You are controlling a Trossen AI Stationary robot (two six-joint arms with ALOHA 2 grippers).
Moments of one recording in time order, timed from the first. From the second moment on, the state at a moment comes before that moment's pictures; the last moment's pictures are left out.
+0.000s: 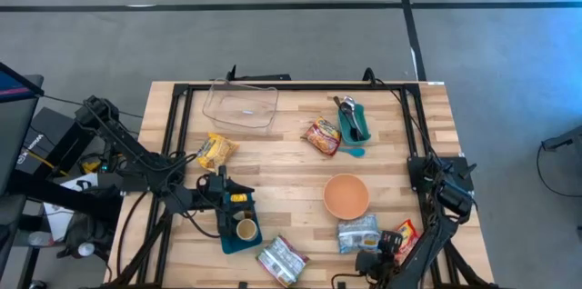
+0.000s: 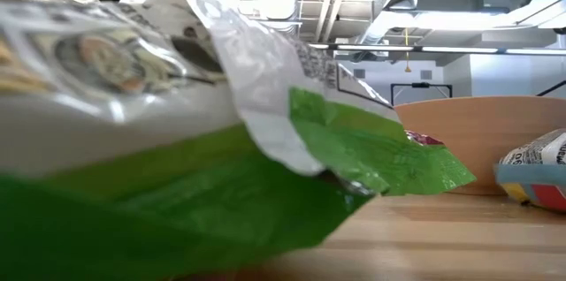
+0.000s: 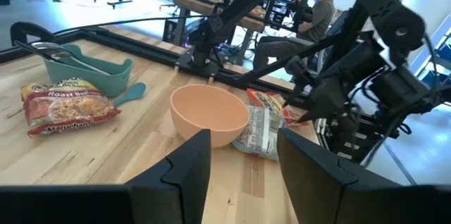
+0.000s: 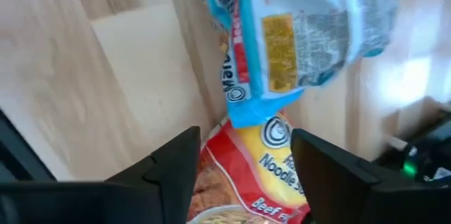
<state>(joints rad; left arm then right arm) -0.72 1.15 0.53 0.45 -0.83 -0.42 0.99 2.21 1.78 -1.53 0.12 1.25</state>
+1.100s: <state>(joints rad) -0.71 1.15 0.53 0.45 -0.83 -0.42 1.01 2.21 1.68 -1.44 0.28 1.20</state>
